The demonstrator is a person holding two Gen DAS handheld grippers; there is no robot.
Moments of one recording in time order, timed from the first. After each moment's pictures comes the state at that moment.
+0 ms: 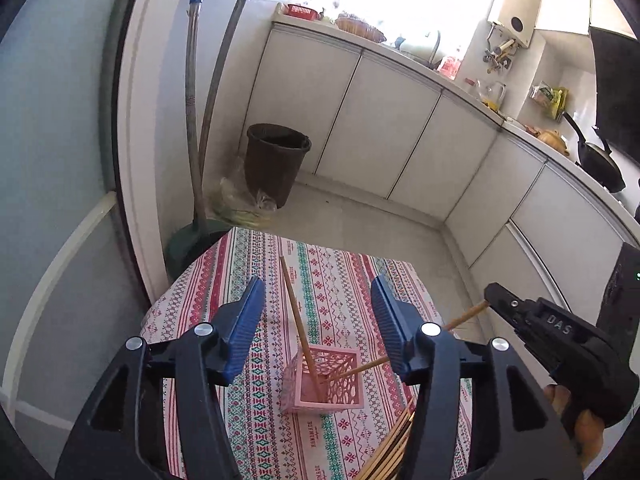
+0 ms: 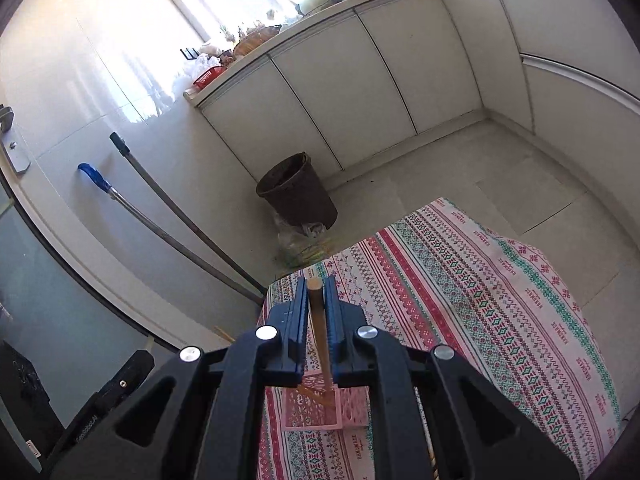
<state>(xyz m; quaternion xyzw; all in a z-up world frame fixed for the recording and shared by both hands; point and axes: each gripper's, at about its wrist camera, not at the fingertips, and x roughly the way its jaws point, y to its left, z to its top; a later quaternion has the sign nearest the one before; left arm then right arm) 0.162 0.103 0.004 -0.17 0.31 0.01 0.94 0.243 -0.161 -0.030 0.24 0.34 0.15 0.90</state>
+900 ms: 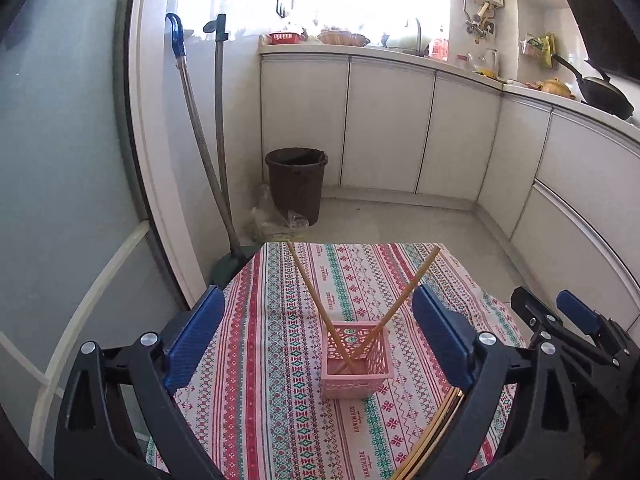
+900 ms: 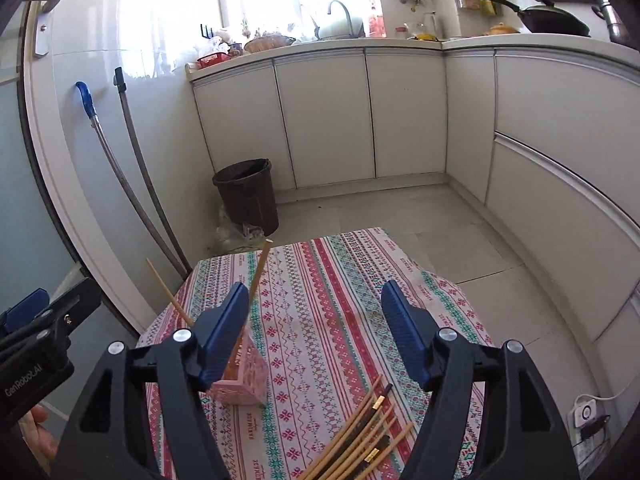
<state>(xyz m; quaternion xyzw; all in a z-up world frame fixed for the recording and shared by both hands) 0.123 0.047 -0.005 -0.03 0.28 0.07 0.96 0.162 -0.169 -0.041 0.08 0.27 0.06 0.96</state>
